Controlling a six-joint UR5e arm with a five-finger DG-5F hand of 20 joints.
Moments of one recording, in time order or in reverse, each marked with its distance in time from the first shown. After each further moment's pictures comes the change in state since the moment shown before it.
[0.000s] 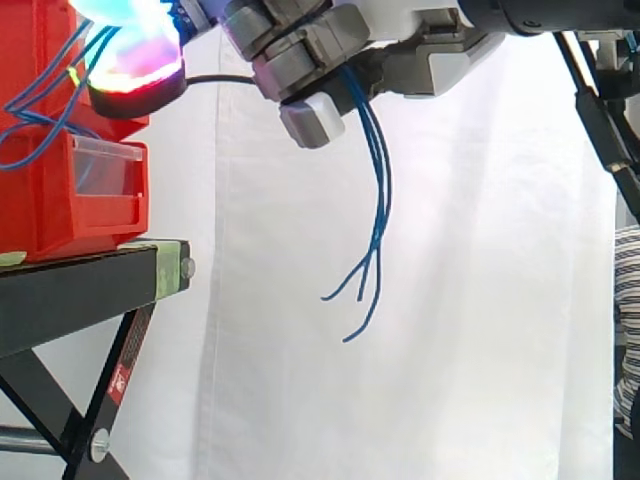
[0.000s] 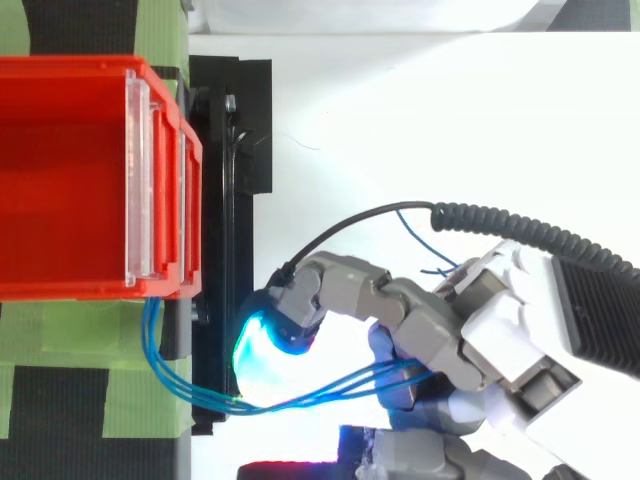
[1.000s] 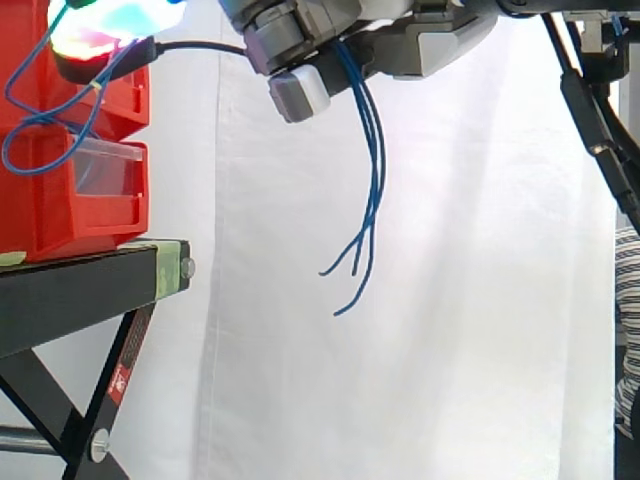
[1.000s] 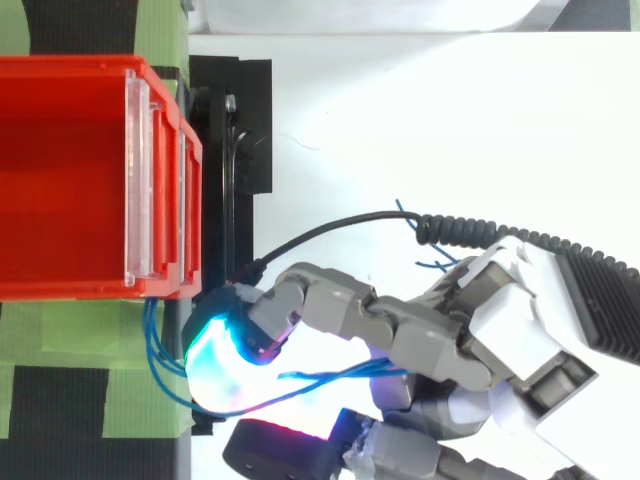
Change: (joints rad) arm -0.001 0.000 0.001 0.072 0.017 -0.005
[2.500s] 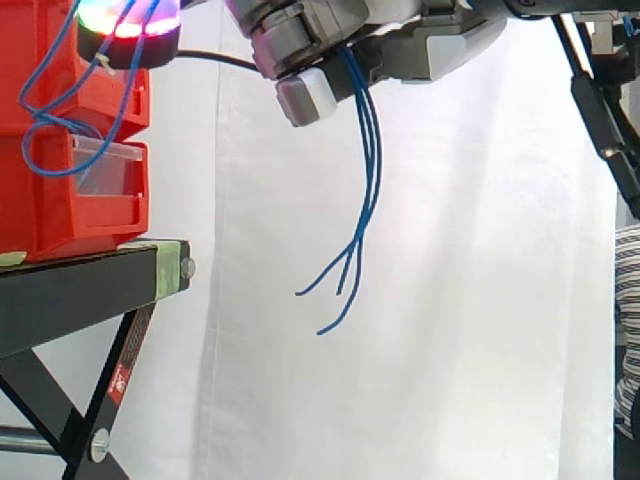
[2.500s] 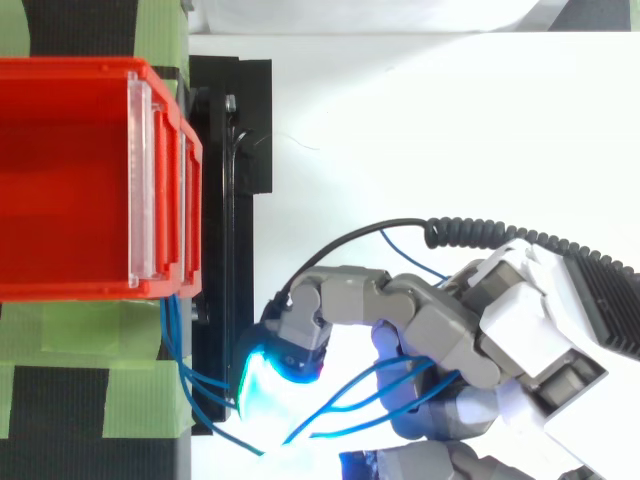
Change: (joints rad) arm 0.011 -0.001 -0.001 0.004 0.038 0.006
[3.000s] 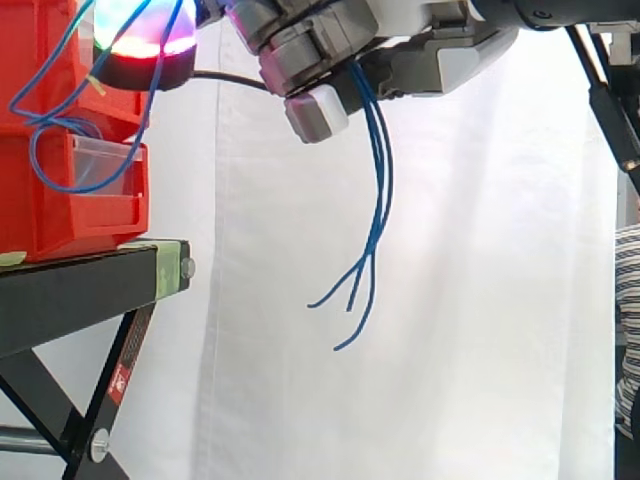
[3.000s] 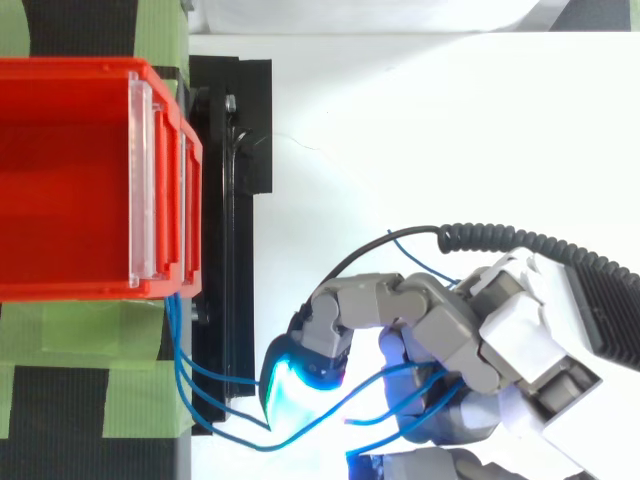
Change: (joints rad) arm 0.008 0.000 0.000 -0.045 0.007 0.026
